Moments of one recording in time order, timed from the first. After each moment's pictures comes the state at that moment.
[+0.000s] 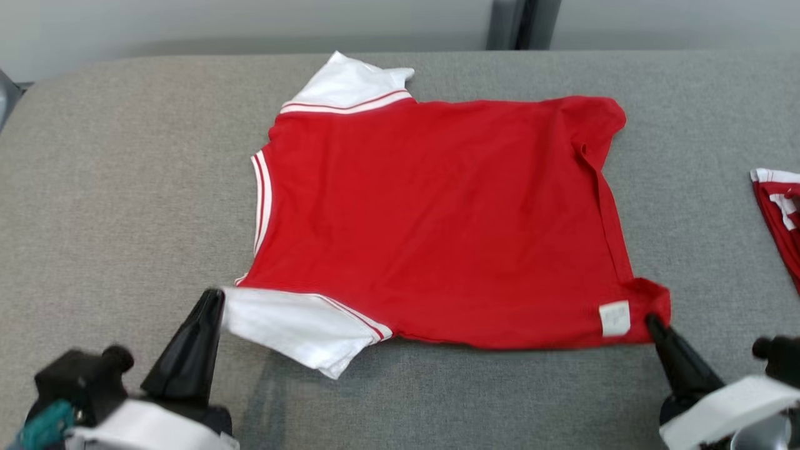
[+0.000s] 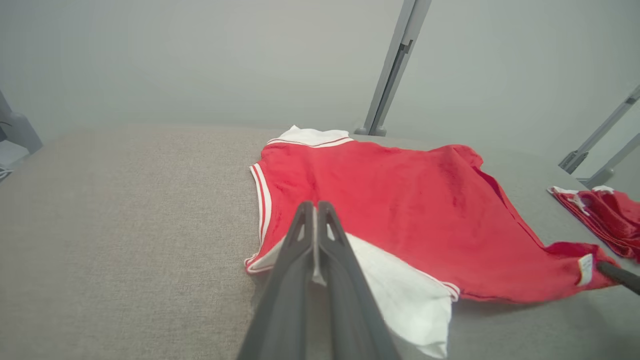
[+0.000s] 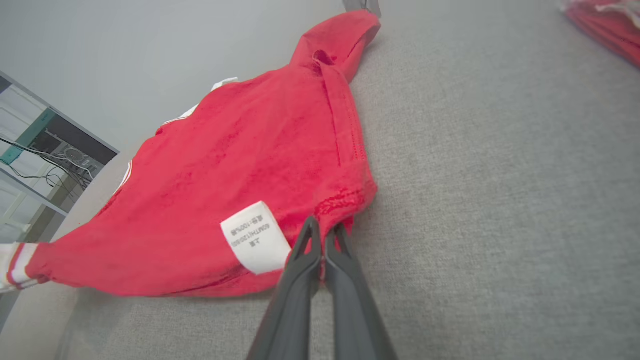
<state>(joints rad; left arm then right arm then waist) 0.20 0.29 -0.14 -0.52 -0.47 0.16 0.24 0.07 -0.16 0.05 0.01 0.63 0.13 0.12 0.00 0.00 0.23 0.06</state>
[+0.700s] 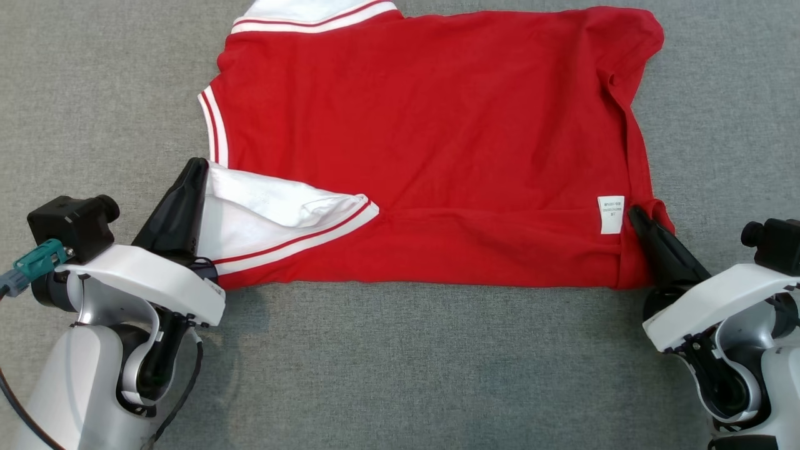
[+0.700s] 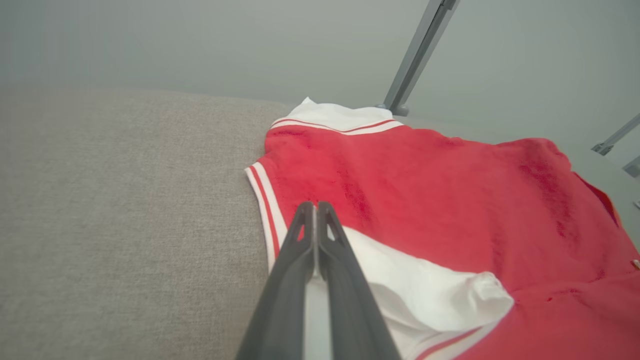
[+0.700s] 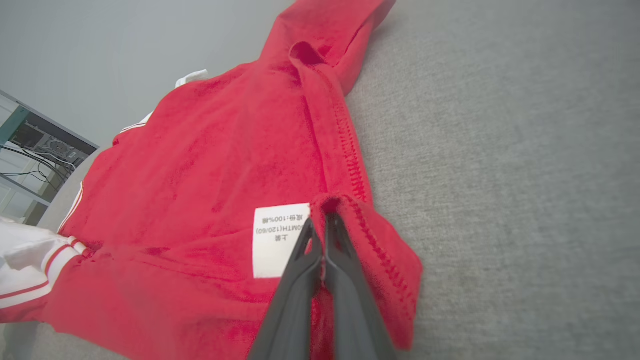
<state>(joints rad) -0.31 0.26 -0.14 -0.01 -0.55 0.00 0.14 -0.24 -0.11 0.02 0.04 0.58 0.13 0.26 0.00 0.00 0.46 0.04</state>
